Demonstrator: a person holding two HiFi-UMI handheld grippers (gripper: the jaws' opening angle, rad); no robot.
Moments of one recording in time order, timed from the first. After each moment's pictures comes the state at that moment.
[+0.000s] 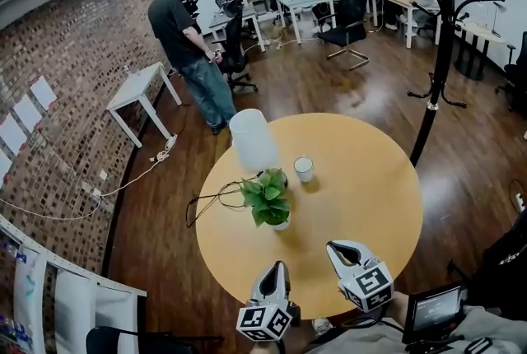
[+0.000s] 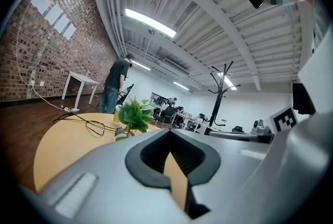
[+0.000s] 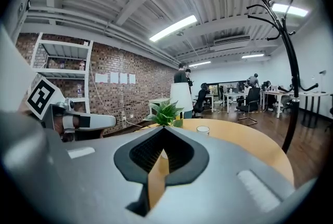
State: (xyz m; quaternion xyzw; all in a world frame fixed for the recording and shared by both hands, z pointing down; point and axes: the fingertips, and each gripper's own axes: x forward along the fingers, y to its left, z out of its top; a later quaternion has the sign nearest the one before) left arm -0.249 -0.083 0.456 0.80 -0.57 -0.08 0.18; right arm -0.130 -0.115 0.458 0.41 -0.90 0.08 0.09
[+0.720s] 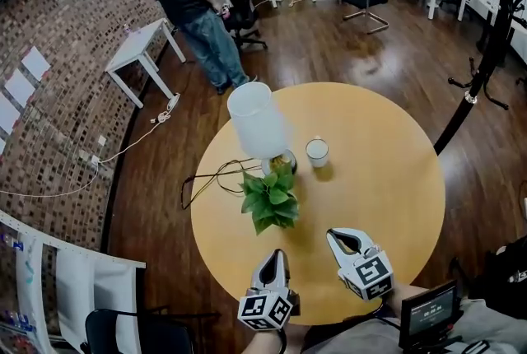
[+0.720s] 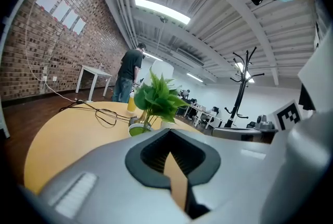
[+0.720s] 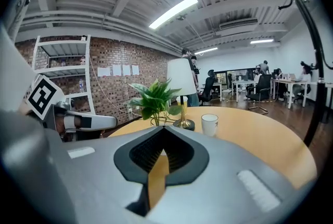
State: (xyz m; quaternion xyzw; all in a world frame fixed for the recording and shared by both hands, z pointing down) left arm -0.294 -0.155 0.541 0.76 -0.61 -0.04 0.22; right arm -0.175 -0.194 0.538 0.37 -0.91 0.11 0.13
